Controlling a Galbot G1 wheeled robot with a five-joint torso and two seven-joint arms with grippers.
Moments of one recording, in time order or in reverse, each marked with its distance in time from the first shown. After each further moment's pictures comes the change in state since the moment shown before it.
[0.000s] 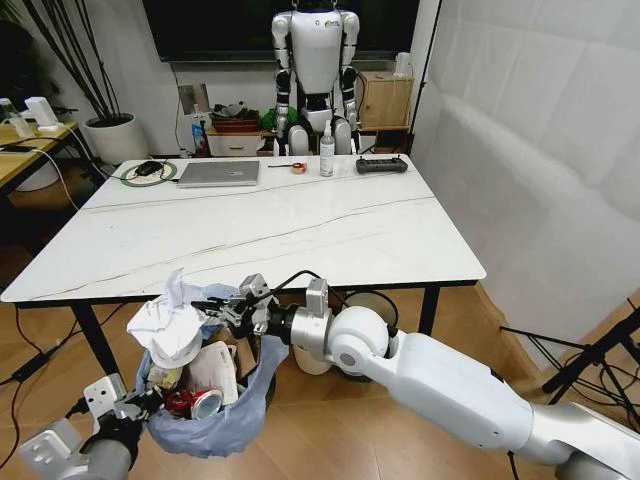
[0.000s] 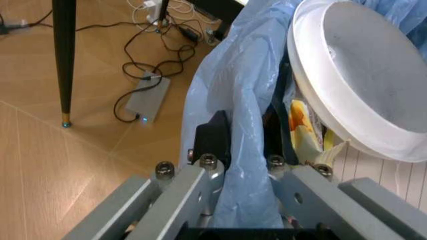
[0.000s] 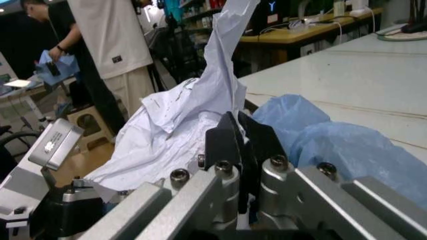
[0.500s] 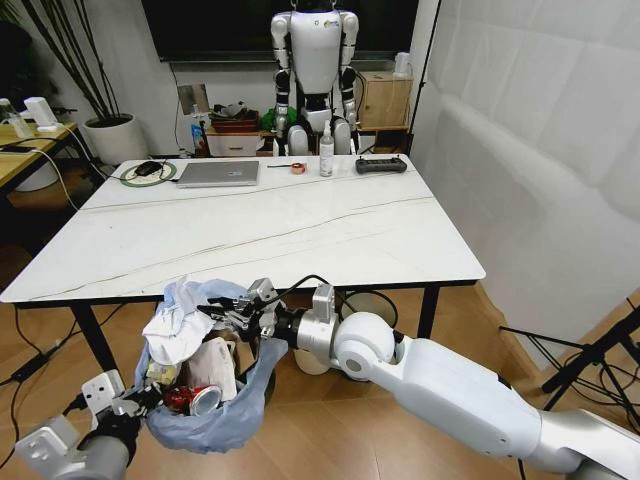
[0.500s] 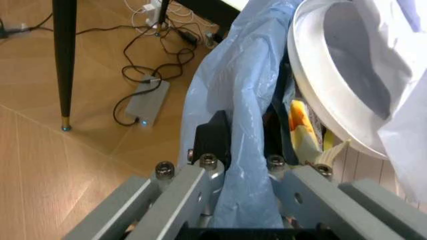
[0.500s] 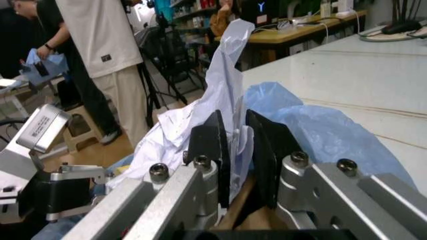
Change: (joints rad) left arm -0.004 0.015 -0.017 -0.002 -0.020 0.000 0.001; right arm -0.013 -0.041 0.013 0.017 -0.006 0.015 0.011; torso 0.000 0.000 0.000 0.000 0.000
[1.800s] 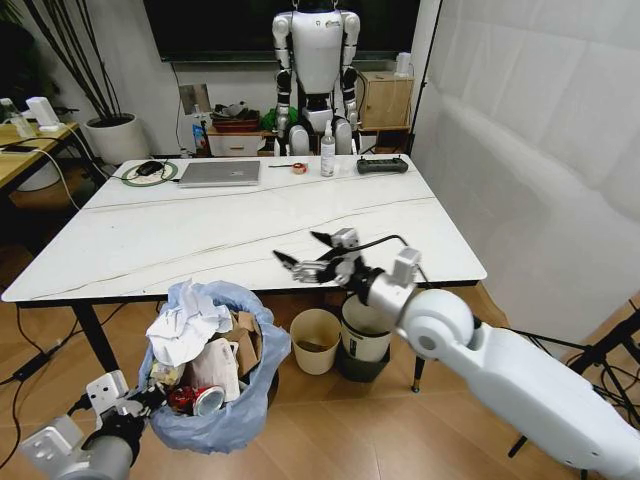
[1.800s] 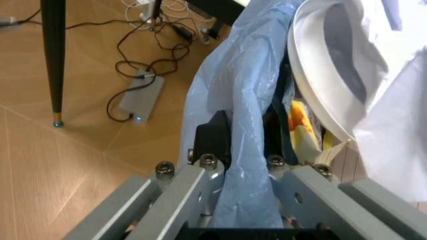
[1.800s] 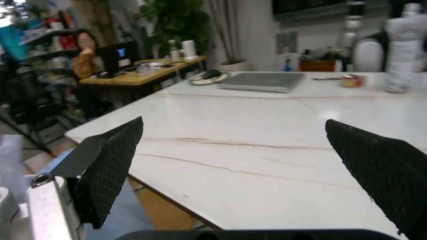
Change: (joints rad) left arm -0.007 -0.010 0.025 0.015 0.014 -0.003 0.017; right arm -0.304 -0.294 0.487 0.209 0.048 0.007 0.250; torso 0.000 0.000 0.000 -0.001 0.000
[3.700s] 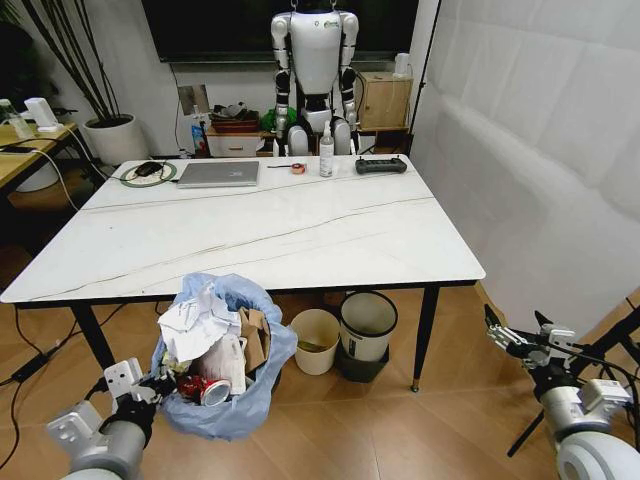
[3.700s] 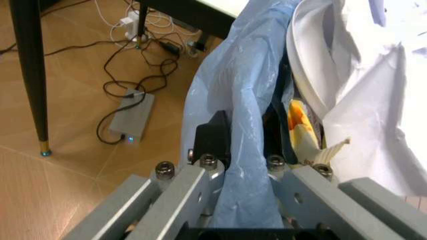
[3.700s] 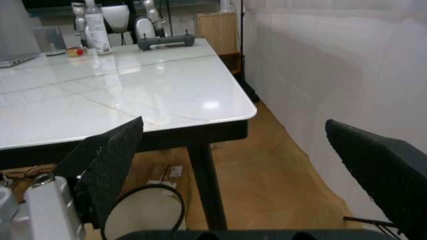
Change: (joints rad) left arm -0.061 0.038 0.044 0.102 0.108 -0.063 0.101; right arm -0.870 0.279 0.823 0.013 -0.377 0.182 0.027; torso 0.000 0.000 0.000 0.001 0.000
